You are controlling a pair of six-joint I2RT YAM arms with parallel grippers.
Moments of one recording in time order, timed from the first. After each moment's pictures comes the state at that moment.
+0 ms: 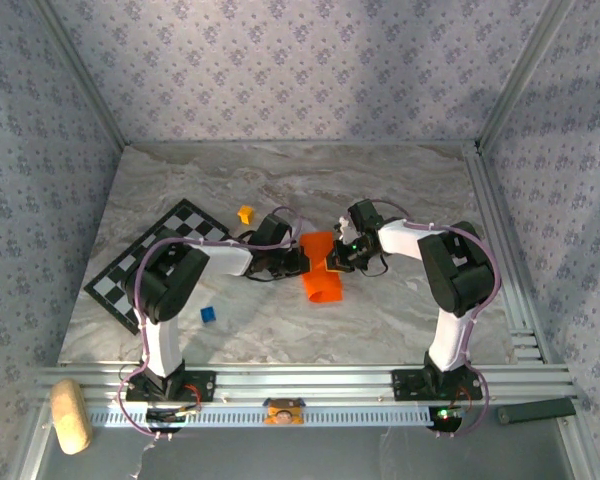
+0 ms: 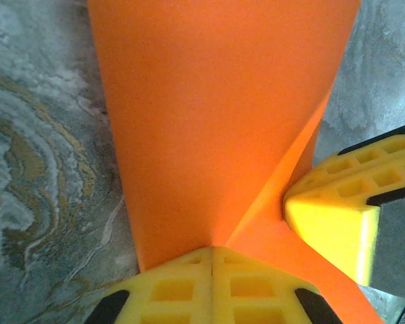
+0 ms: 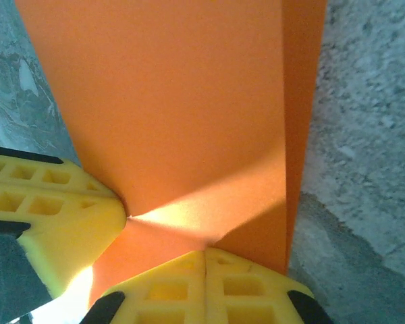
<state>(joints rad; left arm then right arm) -0.68 1.88 0.94 0.03 0.43 -0.78 0.42 1.86 1.01 -0.38 -0.57 0.40</state>
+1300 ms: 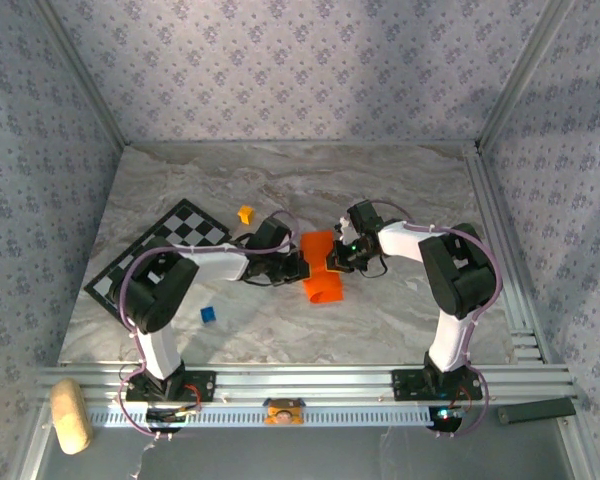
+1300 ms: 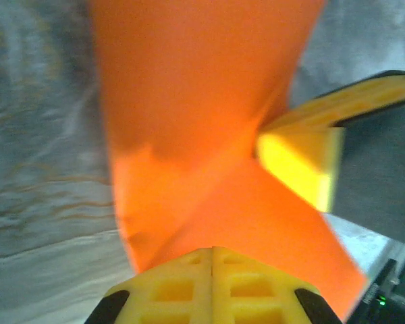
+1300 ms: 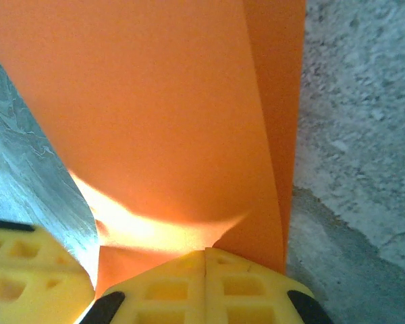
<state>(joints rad) -0.72 1.79 0.91 -0.03 0.46 -0.84 0.43 1.84 1.00 -0.36 -0.54 0.44</state>
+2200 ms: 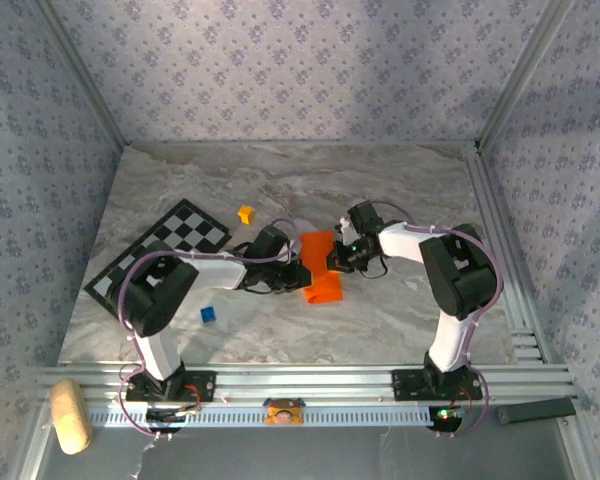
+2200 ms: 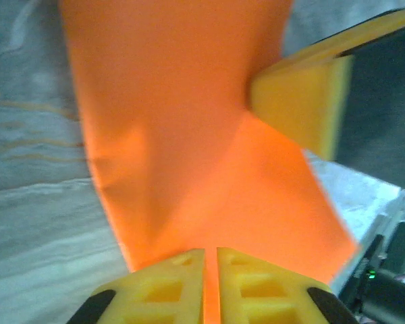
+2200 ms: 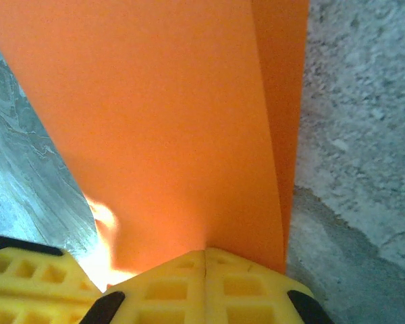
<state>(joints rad) -0.74 1.75 0.81 0.08 0.51 -0.88 0.43 1.84 0.98 -0.34 -0.54 0.44</state>
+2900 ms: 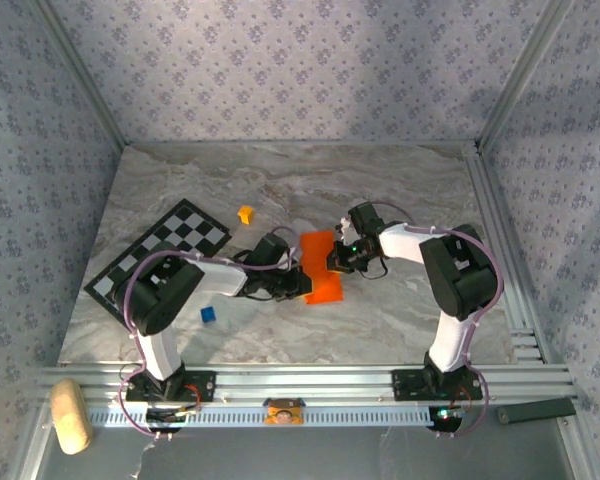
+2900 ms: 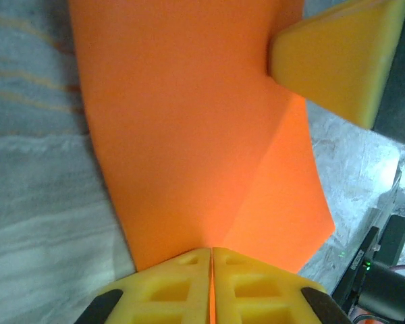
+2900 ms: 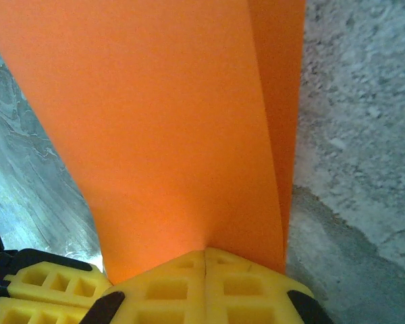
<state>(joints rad) -0.76 1.78 0.74 0.16 0.53 -0.92 0.43 1.83 0.97 -0.32 -0.54 0.45</state>
